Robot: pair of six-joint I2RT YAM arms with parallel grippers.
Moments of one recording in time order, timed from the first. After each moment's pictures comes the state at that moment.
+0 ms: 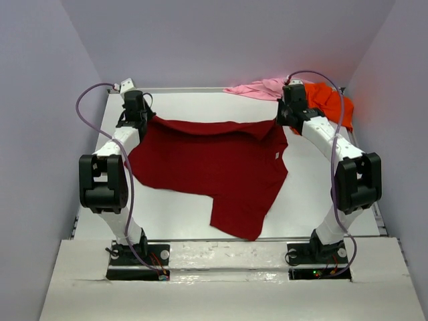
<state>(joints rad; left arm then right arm) -0.04 1.73 1.22 0.10 -0.21 -0.44 0.25 1.75 1.46 -0.40 0.26 0.22</state>
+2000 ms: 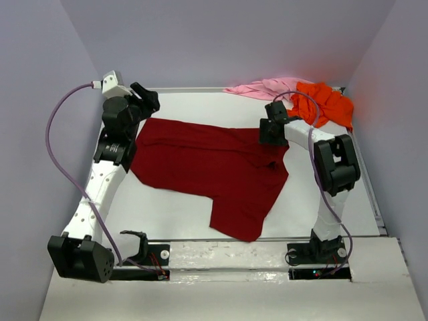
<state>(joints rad) -0.15 1.17 1.13 -0.04 -0.11 -0.53 0.30 1.95 1.41 -0.44 0.20 0.34</state>
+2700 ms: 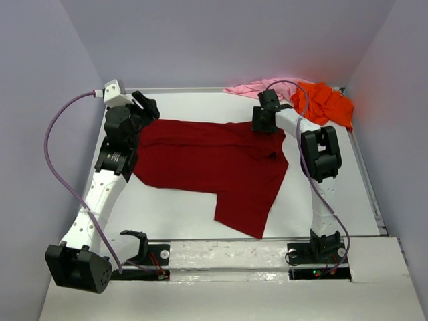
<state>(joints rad) -0.19 1.07 1.03 -0.04 -0.20 -0.47 0.29 2.24 1.77 -0.50 0.17 0.34</state>
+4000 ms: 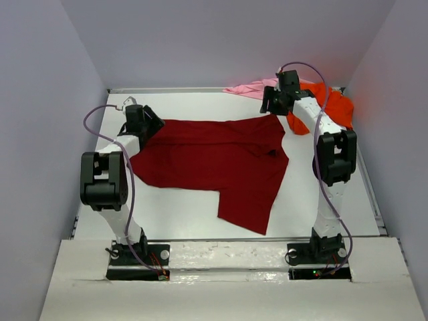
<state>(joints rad) -0.01 1.75 1.06 0.14 0.03 -0.70 0.19 2.13 1.92 -0.56 -0.06 0.29</state>
